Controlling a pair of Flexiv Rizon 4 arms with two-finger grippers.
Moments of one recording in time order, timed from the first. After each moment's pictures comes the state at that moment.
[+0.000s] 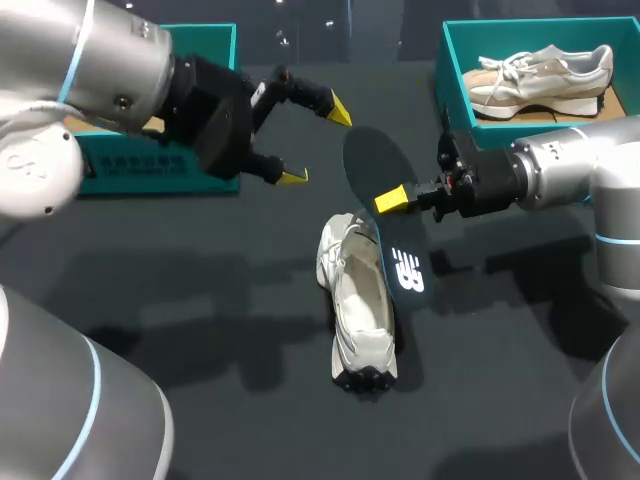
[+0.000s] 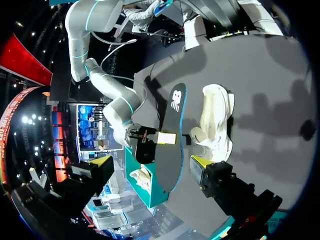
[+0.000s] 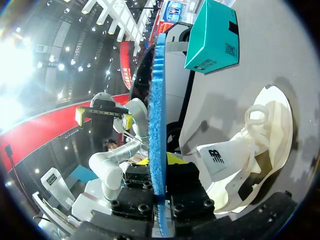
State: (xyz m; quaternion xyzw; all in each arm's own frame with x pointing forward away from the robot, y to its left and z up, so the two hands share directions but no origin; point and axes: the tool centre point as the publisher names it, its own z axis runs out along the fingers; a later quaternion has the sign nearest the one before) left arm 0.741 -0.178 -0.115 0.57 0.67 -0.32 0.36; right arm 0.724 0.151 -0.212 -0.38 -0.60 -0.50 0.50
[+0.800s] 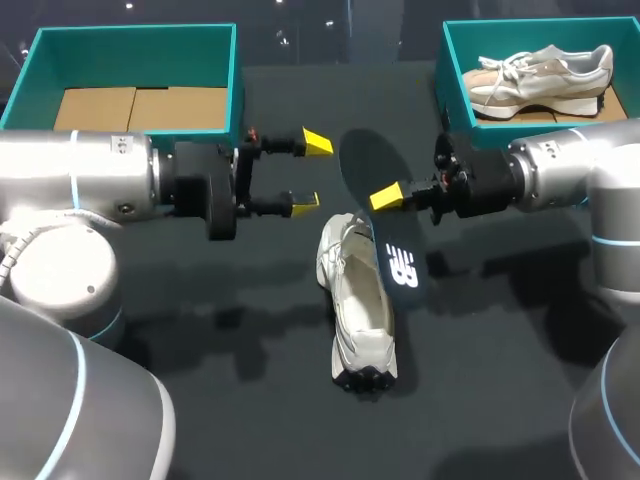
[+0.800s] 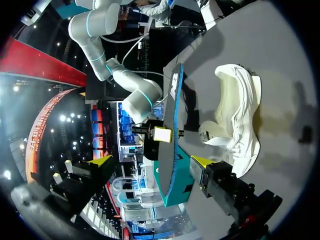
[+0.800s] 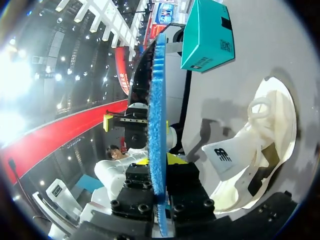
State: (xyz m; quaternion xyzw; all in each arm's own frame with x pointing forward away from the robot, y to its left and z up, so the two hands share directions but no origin) left arm 0.750 -0.179 -0.166 0.49 0.59 -0.42 0.49; right arm 0.723 0.160 -0.204 -0.42 -0.57 -0.48 0.52
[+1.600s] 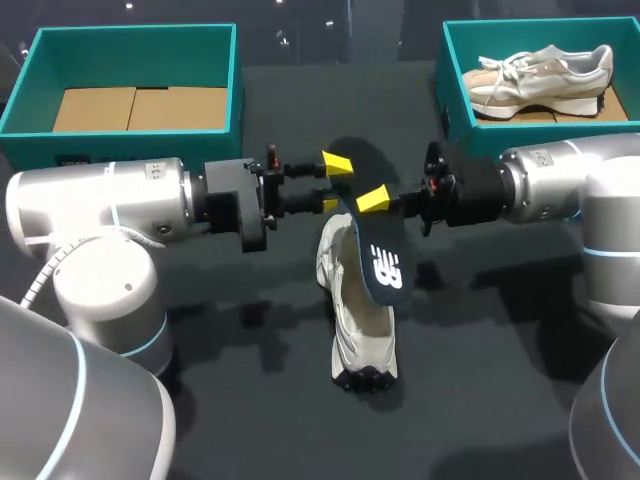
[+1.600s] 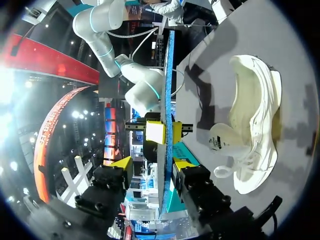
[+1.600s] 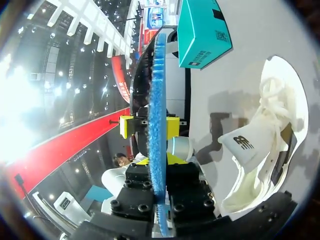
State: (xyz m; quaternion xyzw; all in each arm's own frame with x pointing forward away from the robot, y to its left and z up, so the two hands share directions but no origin) left arm 0.757 -0.211 -0.183 0.46 0.57 -0.46 0.52; right arm 0.710 0.177 -0.193 -0.45 -0.53 -0.47 0.54
